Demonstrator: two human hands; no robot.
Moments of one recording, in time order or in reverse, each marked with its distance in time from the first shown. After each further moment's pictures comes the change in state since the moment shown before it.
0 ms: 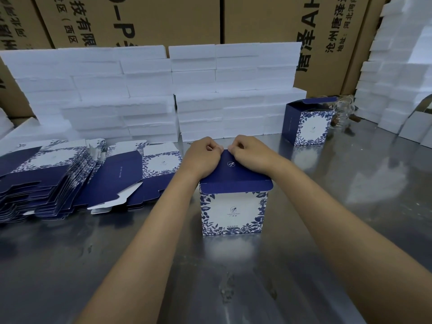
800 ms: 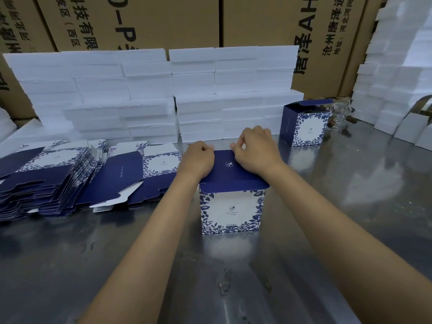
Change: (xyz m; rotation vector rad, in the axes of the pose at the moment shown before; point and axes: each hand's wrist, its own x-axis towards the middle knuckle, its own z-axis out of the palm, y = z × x) left_hand -0.008 0.001 0.000 0.048 0.056 -0.089; right_hand -0.014 -0.003 -0.003 -0.254 0.254 -0.014
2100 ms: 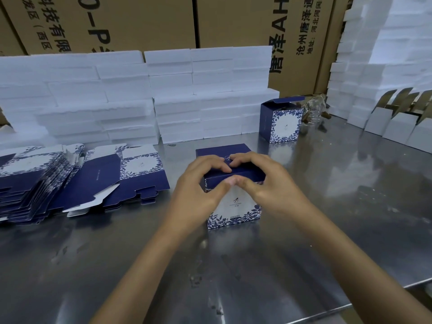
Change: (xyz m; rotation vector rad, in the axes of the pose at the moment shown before) left_hand -0.101 -0.001 0.035 -0.216 -0.006 0.542; right_hand -0.107 0.059 -0.027 0.633 0.048 -0.187
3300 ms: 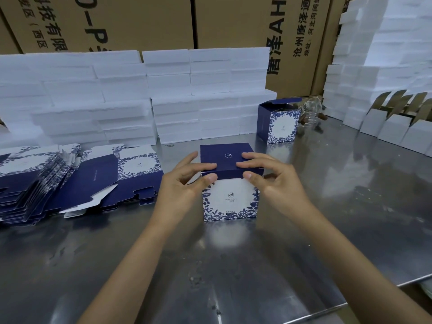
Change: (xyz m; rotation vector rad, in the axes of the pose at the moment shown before) left_hand 0.008 -0.025 -0.014 -0.337 0.067 -0.241; right_hand -0.001 0.013 -0.004 0.157 0.144 0.061
